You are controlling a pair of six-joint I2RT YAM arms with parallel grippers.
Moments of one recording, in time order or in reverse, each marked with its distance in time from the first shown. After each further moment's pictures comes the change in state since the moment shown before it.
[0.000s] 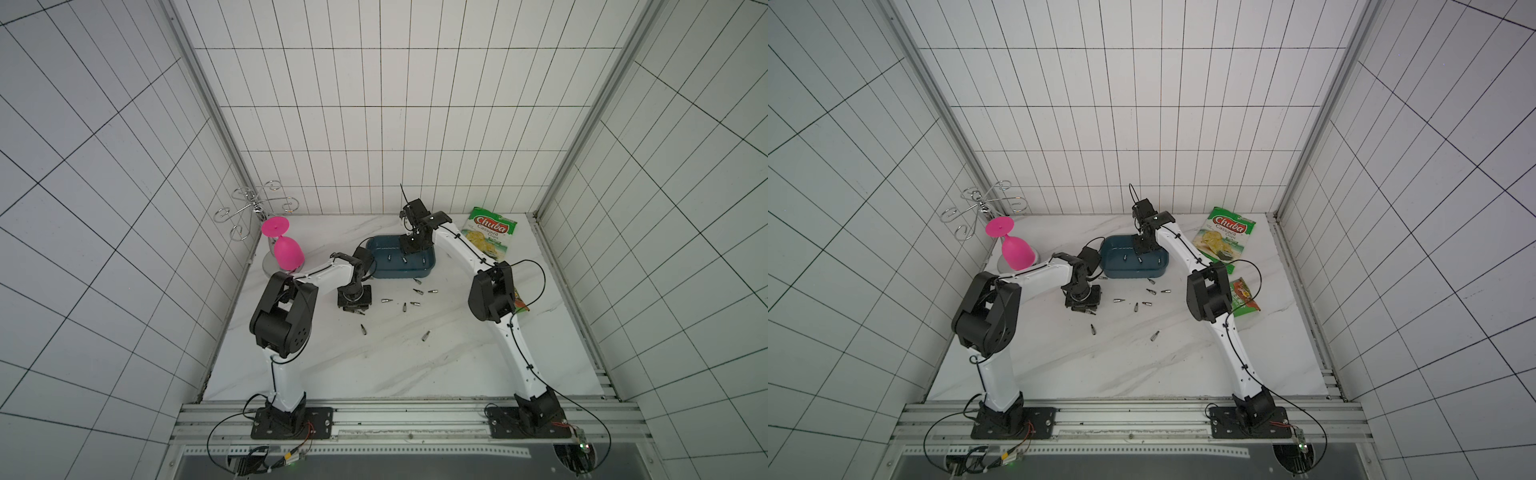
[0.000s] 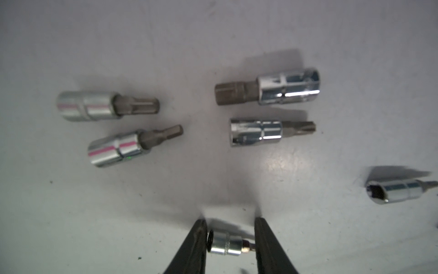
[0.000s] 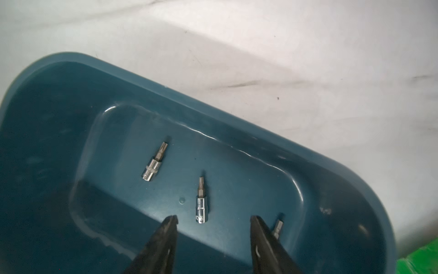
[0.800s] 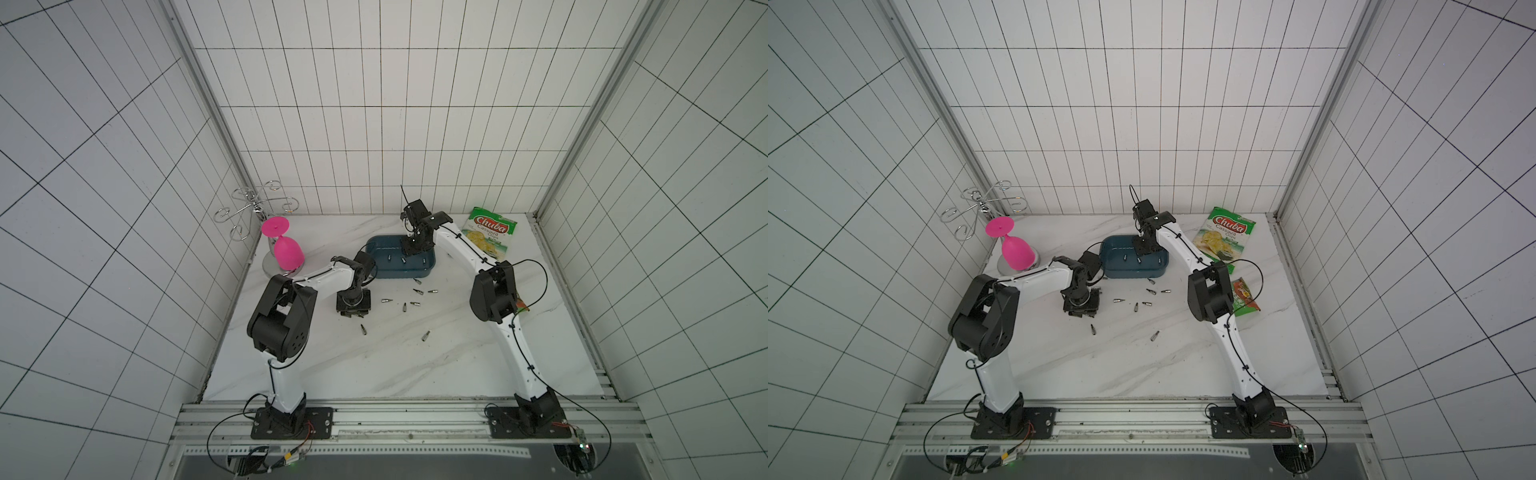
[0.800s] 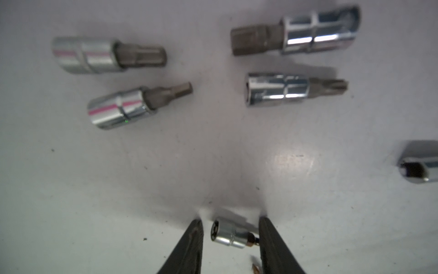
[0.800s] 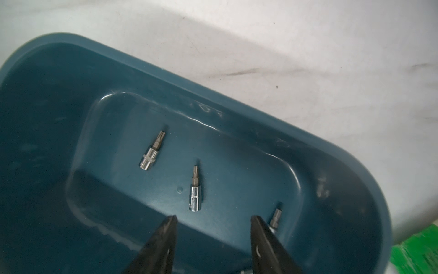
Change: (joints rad) left arm -0.020 -0.038 -0.058 -0.016 -0.028 -0.016; right arm 0.002 -0.025 -0.034 -0.008 0.004 -0.005
